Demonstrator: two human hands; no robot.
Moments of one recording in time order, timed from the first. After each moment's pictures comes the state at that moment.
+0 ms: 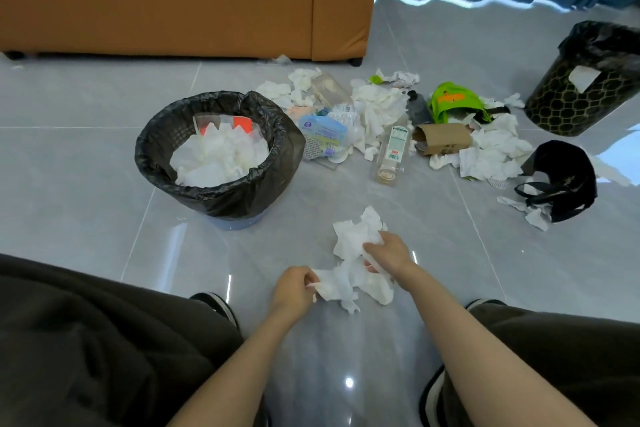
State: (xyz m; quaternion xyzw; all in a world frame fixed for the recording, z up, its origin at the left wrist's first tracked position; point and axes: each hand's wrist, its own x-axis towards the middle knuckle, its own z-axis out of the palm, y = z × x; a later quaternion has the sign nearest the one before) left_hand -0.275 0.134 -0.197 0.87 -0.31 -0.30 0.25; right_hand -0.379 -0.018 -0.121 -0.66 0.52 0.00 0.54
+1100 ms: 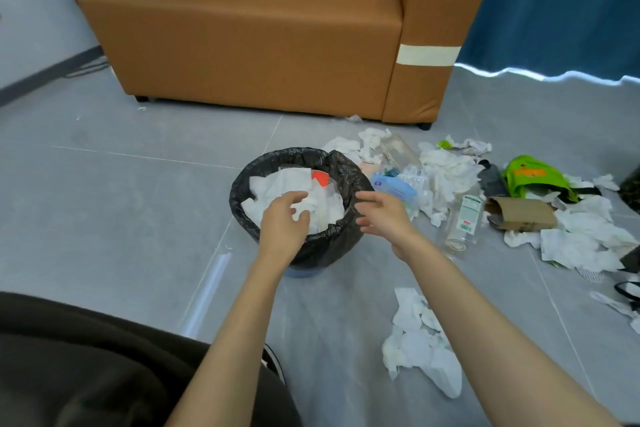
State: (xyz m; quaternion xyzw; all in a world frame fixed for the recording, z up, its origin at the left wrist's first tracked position) left_hand -0.128 0.149 -0.031 0.85 -0.22 -0.07 0.47; right_hand -0.208 -0.004 -0.024 -0.70 0.35 -0.10 0.61
